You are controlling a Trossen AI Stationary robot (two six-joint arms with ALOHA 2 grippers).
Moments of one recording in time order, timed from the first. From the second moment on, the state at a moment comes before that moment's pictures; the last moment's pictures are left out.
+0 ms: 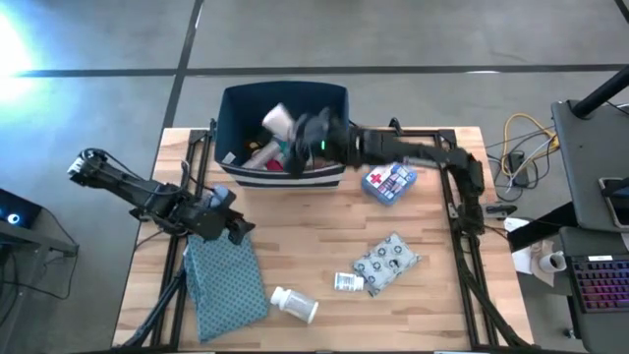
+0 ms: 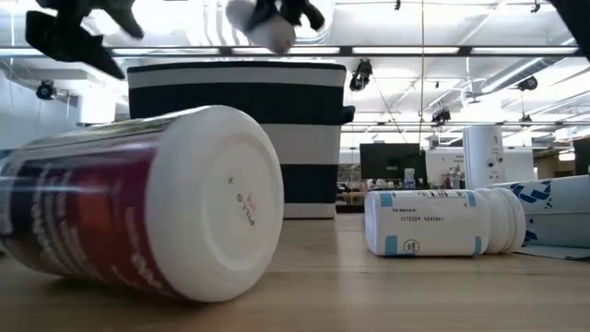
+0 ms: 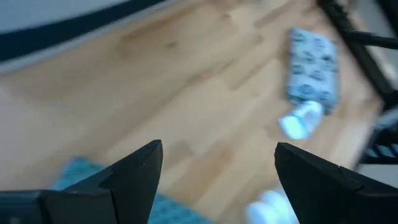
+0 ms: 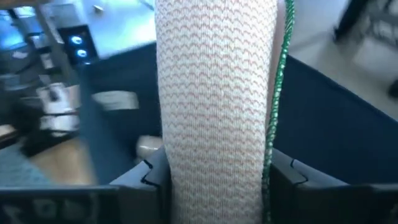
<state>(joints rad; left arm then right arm) -0.43 0.95 0.93 -0.90 -0.45 -1.28 -0.12 1.97 2.09 -0.64 0.45 0.22</state>
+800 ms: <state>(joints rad) -0.56 1.03 0.93 -0.78 -0.46 -1.32 -0.24 1.97 2.04 -0.73 0.15 0.25</state>
